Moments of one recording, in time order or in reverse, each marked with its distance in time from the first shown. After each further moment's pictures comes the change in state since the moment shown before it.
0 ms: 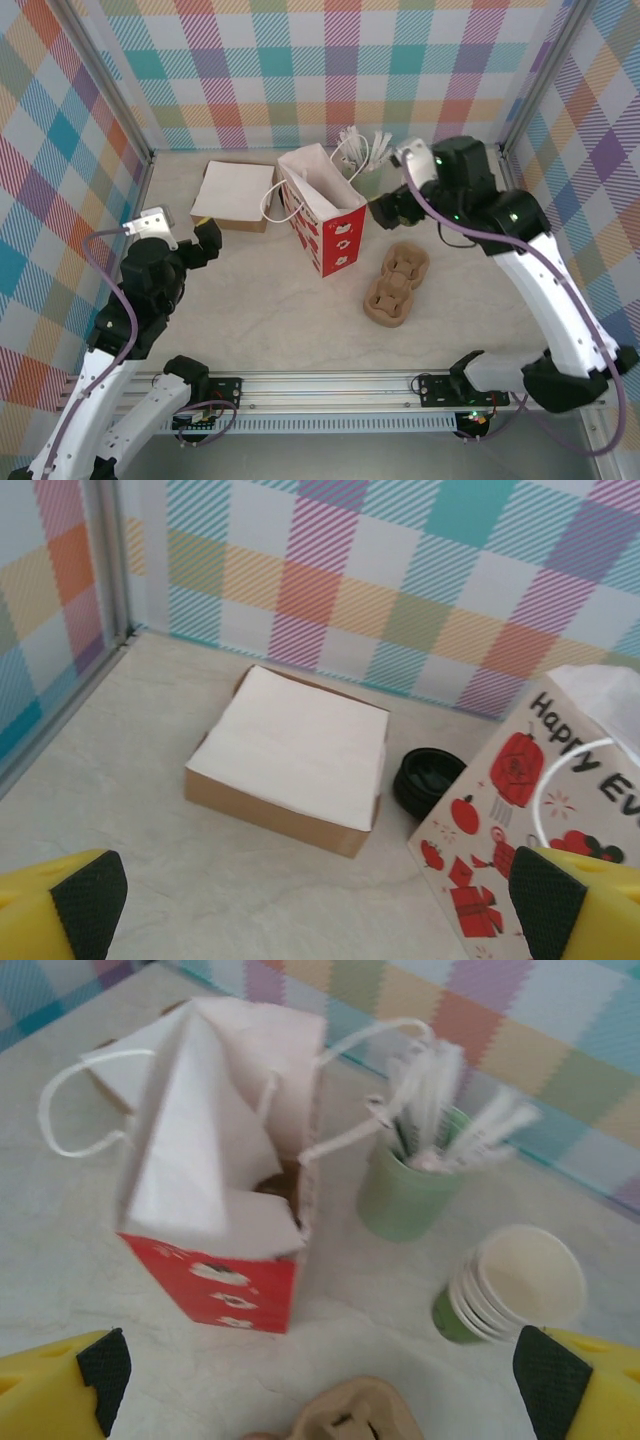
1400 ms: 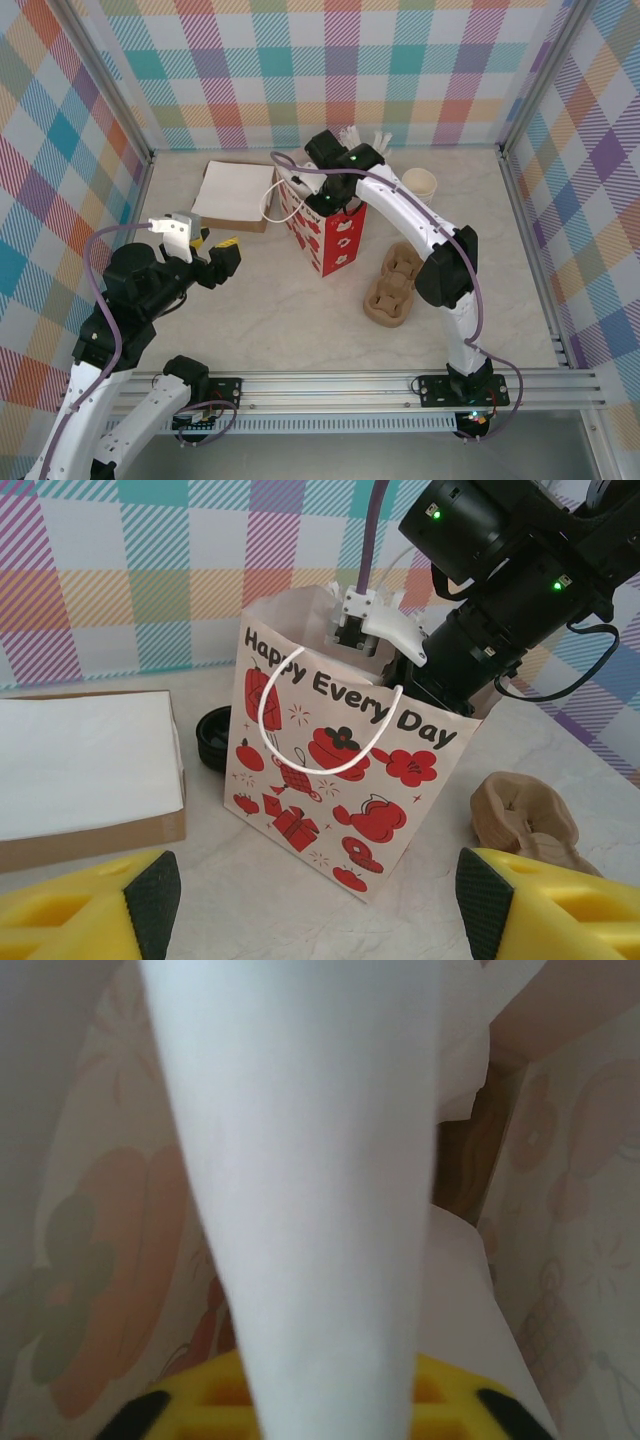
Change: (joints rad) left arm -0.002 -0.044 0.071 -0.046 0.549 0.217; right arm 0.145 0.917 0.570 -0.208 -0.129 -0.059
